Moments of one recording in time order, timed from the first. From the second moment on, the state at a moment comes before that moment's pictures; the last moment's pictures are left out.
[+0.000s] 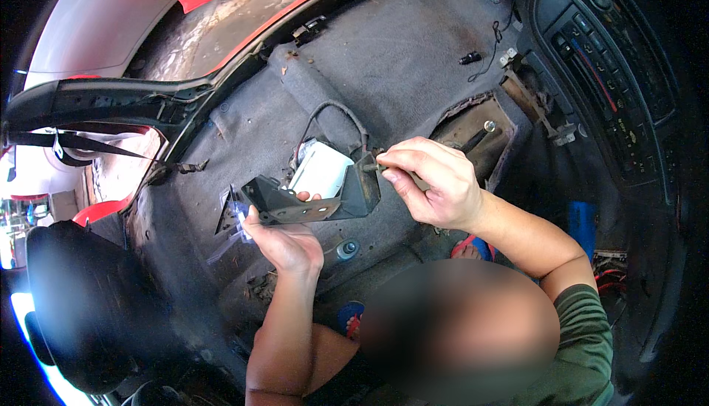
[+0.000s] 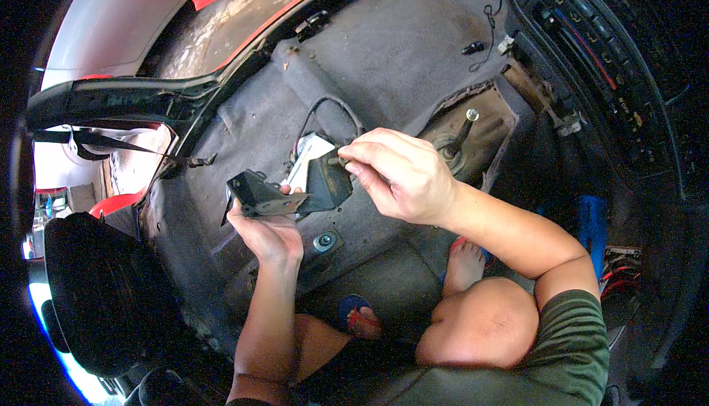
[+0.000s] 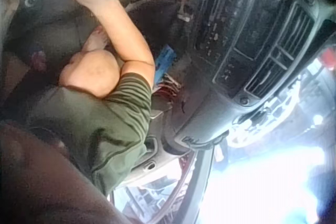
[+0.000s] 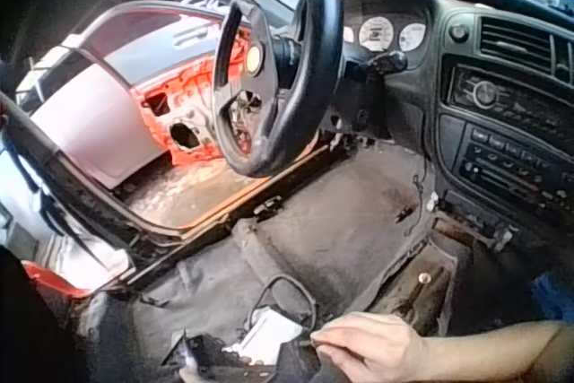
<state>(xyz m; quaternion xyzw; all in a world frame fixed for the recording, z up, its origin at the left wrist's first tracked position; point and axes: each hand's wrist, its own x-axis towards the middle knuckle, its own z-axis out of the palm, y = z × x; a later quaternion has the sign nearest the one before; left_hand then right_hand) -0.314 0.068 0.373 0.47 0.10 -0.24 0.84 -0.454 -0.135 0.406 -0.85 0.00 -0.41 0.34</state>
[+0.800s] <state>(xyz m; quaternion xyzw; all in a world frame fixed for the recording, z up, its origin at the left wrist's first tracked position) -0.326 0.069 0.376 0.51 0.01 -0.21 0.83 -0.474 -0.146 0.398 -0.86 0.11 -0.19 0.47</state>
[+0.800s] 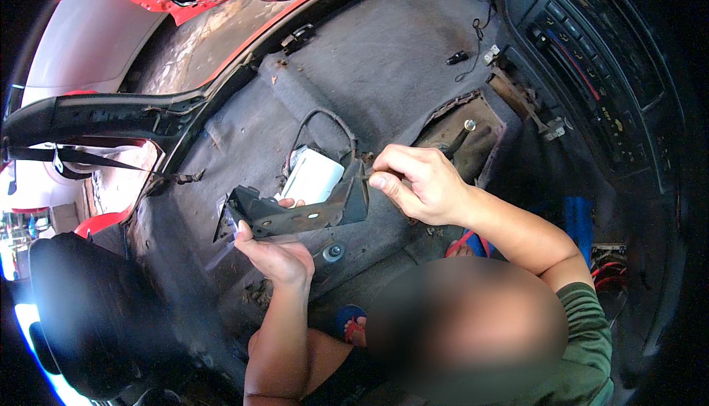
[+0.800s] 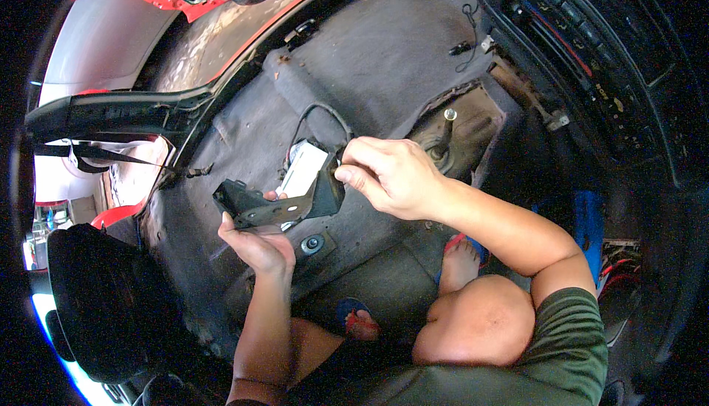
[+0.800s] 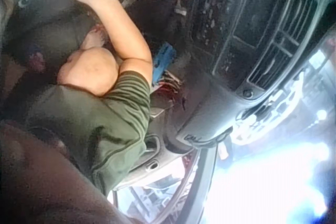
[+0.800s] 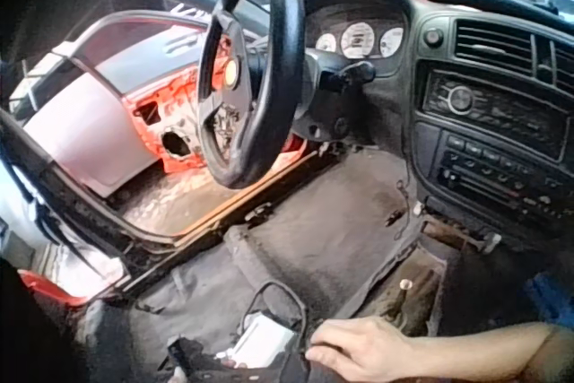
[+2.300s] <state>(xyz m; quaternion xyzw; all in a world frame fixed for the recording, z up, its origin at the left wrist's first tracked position) -0.344 0.044 0.406 0.77 -0.45 0.05 0.45 -0.462 -0.133 0.405 -0.89 0.01 -0.30 0.33</state>
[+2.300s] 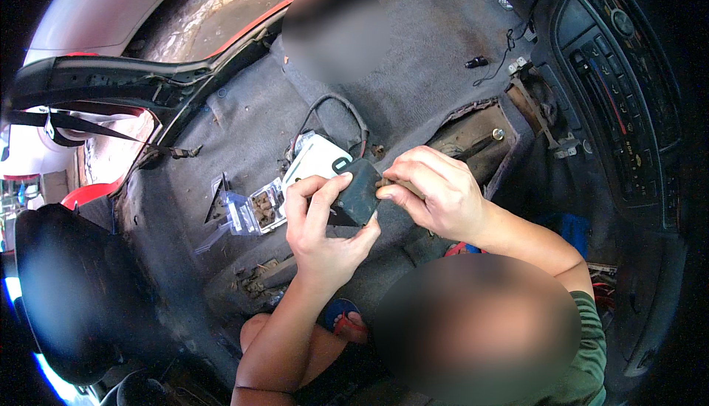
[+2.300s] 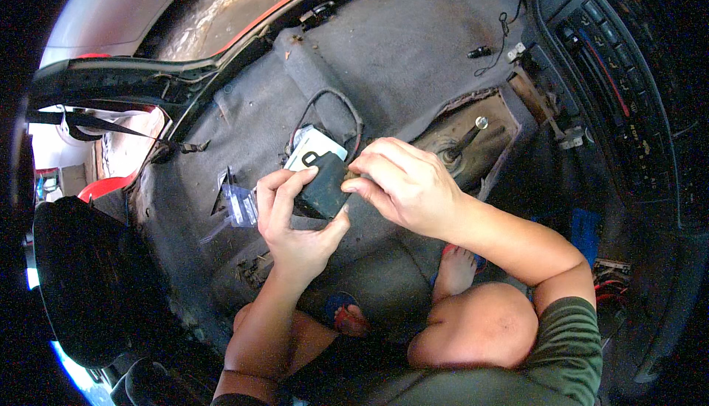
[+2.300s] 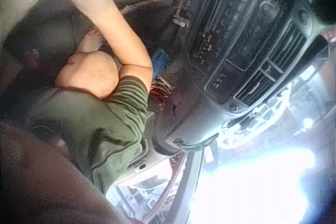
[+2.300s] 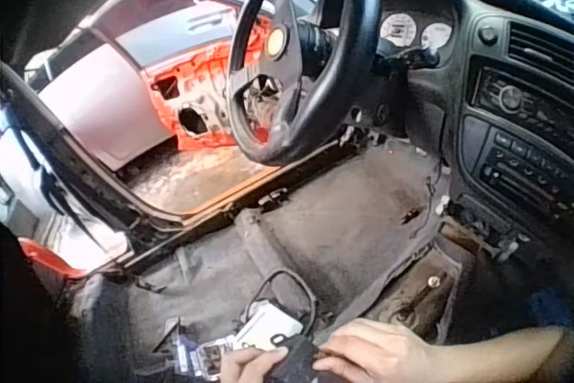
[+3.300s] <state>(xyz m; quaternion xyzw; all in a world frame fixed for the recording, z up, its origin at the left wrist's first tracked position) -0.344 0.045 0.404 0.79 -0.44 0.02 0.43 -0.468 -0.131 0.417 -0.91 0.00 -0.22 0.34</state>
